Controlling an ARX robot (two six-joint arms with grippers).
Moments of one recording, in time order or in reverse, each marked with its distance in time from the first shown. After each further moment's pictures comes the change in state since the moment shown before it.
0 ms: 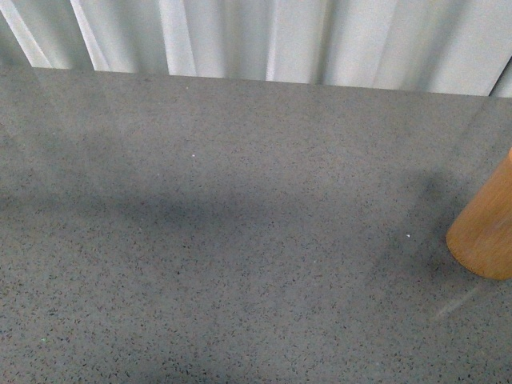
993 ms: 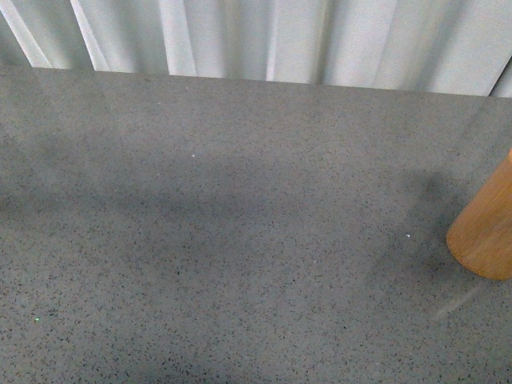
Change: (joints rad) left arm -0.020 0.134 0.135 -0.187 0.039 -0.072; right arm 0.000 0.000 0.000 0.000 0.000 0.000
